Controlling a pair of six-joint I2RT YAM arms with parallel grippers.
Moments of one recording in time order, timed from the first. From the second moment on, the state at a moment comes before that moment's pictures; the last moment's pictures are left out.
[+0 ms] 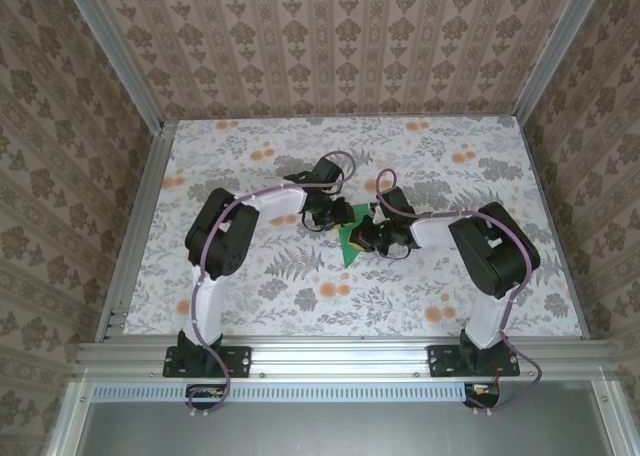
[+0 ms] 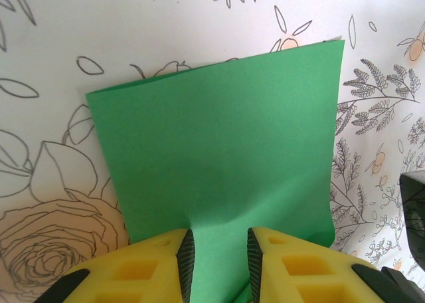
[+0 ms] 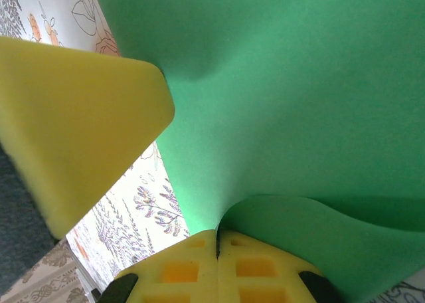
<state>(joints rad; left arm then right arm) -0.69 2.11 1.46 -0.46 0.36 -0.76 0.43 1.83 0.84 0.05 -0.53 0.95</state>
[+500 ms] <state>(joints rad) -0.70 2.11 1.46 -0.46 0.36 -0.76 0.43 1.84 0.85 0.05 -0.53 0.95</state>
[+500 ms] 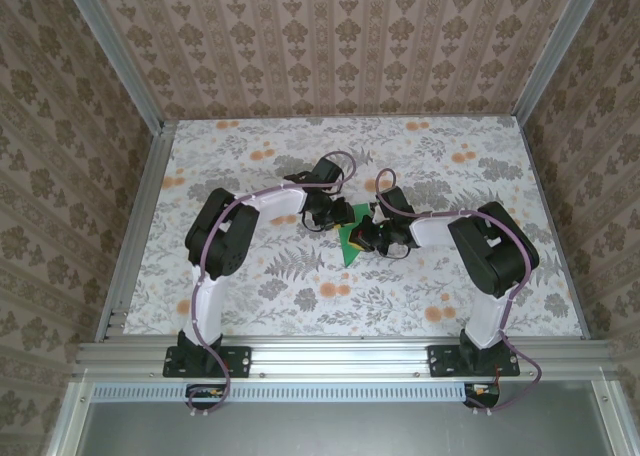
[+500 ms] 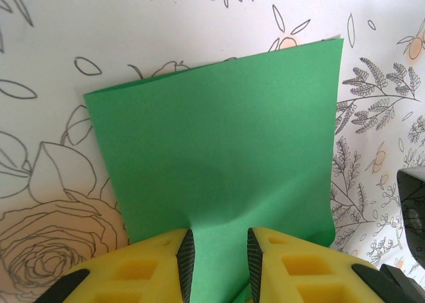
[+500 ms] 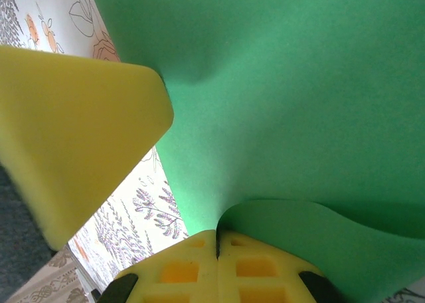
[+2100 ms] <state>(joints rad) -0.70 1.85 1.15 -0.33 0.39 -0.83 0.43 1.84 0.87 0.00 -0.50 0.89</state>
